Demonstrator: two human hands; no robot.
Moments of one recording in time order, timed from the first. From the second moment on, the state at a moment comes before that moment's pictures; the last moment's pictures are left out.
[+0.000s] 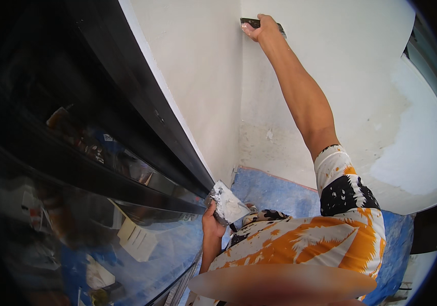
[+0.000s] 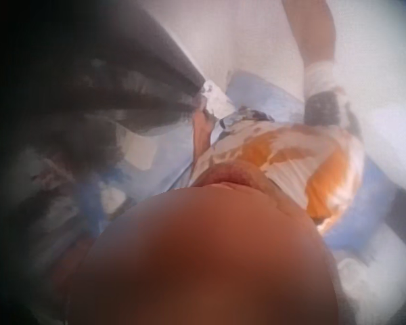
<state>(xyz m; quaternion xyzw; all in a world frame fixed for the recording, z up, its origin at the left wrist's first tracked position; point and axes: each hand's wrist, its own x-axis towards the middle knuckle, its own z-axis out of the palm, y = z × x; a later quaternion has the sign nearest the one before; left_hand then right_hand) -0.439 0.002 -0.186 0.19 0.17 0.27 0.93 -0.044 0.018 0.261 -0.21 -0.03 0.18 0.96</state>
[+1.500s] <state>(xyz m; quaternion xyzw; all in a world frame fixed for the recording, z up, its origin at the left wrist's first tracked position) -0.345 -0.025 -0.055 0.14 0.15 0.26 0.94 -0.245 -0.196 0.001 -0.64 -0.70 -0.10 0.30</state>
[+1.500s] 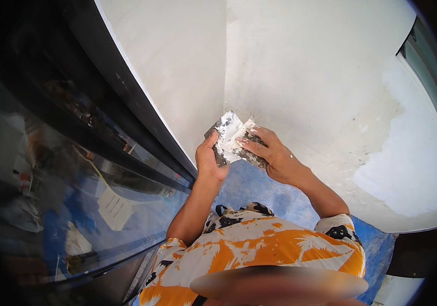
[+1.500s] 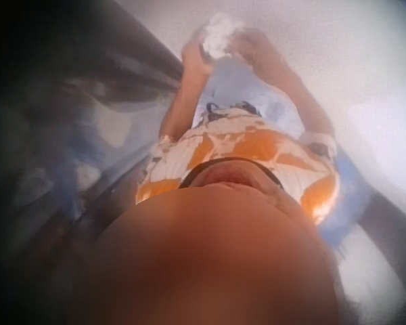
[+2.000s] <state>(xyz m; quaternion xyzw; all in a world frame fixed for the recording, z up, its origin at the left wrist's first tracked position) -0.361 0.015 -0.014 0.42 0.16 0.43 0.78 -0.211 -0.151 0.085 -0.60 -0.78 -0.15 0.11</state>
